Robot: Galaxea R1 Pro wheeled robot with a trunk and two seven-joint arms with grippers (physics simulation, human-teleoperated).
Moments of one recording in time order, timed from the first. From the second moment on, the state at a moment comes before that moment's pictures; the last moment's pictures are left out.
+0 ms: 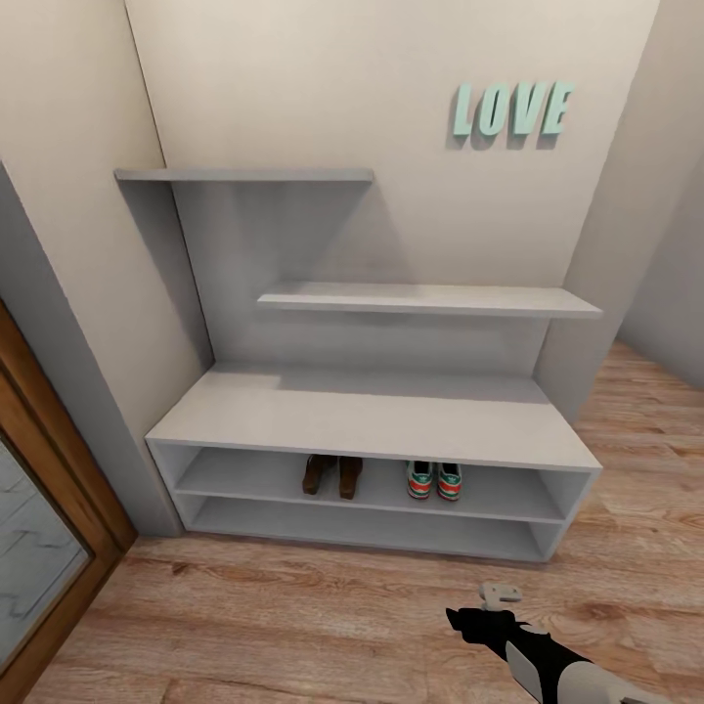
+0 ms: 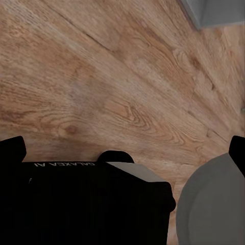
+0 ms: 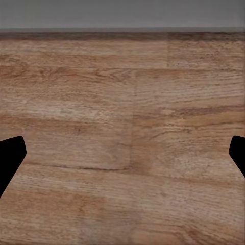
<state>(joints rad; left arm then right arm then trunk) -0.12 0.07 0.58 -0.27 -0.10 0.17 -0.93 -0.64 -0.07 -0.21 -0.04 0.13 -0.06 0.19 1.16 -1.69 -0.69</state>
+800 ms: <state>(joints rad) -0.12 0.06 0.58 -0.27 -0.10 0.17 -0.93 -0.64 -0.07 -0.21 -0.04 0.13 -0.06 0.19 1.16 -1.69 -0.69</state>
